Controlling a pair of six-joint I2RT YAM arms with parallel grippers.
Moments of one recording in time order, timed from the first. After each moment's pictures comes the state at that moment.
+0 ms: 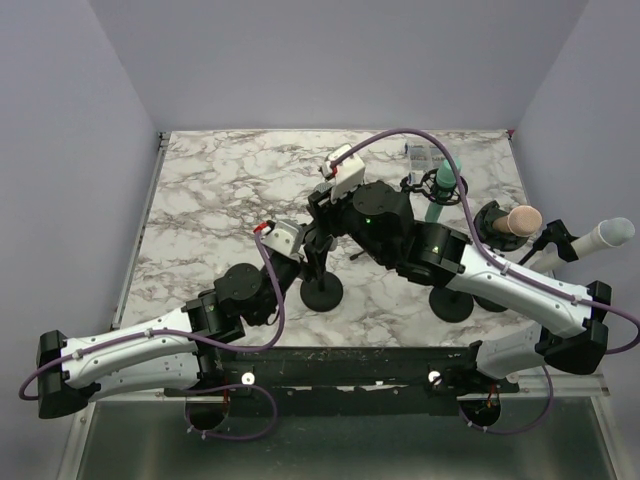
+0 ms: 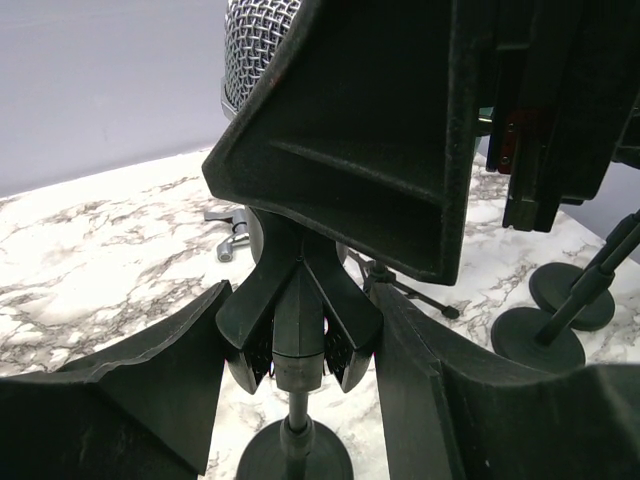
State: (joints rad) left arm -1.21 0.82 0.70 0.24 -0.64 -0.03; right arm 1.14 1.39 1.49 -0.34 0.54 0.01
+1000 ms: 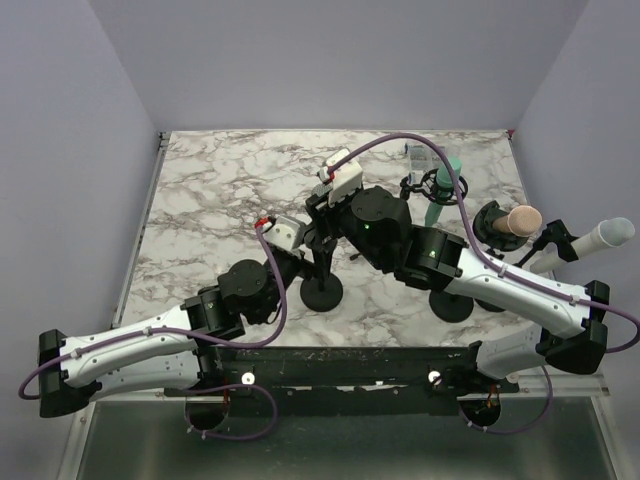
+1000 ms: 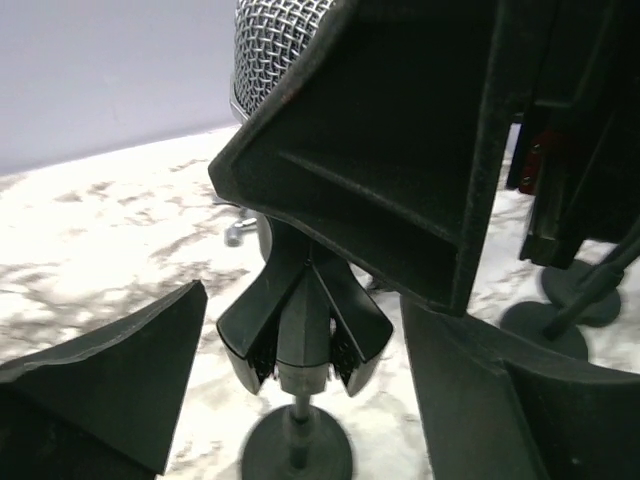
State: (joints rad) left arm -1.21 0.83 0.74 0.14 -0.65 -0.08; right arm 1.16 1.38 1.46 -0.28 0.58 -0.03
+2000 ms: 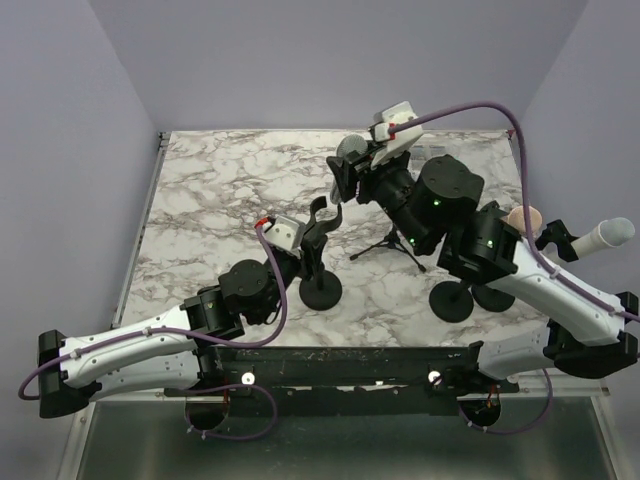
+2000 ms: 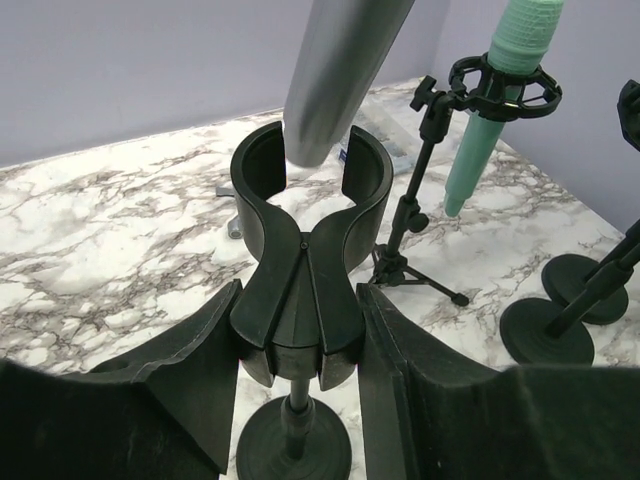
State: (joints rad) left arm -1.21 0.83 0.74 0.13 -0.68 -0.10; right arm 1.16 1.34 1.69 -0.29 0.62 -0.13
